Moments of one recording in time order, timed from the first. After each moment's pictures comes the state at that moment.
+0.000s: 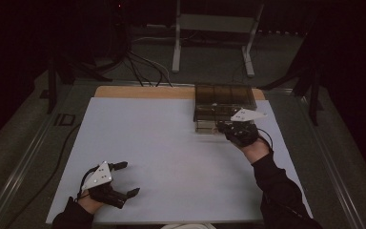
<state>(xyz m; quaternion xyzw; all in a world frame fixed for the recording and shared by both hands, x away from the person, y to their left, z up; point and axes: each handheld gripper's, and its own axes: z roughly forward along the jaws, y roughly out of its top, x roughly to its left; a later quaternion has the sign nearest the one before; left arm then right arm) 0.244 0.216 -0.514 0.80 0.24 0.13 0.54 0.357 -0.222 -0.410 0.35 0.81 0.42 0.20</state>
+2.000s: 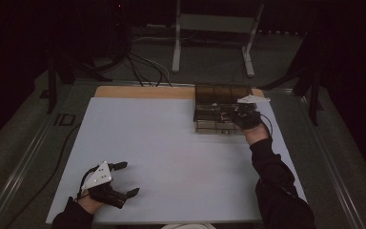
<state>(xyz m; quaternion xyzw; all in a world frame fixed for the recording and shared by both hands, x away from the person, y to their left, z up) 0.243 0.216 -0.514 0.80 0.24 0.13 0.54 0.423 -0.247 -0.428 0.45 0.77 0.39 0.22</state>
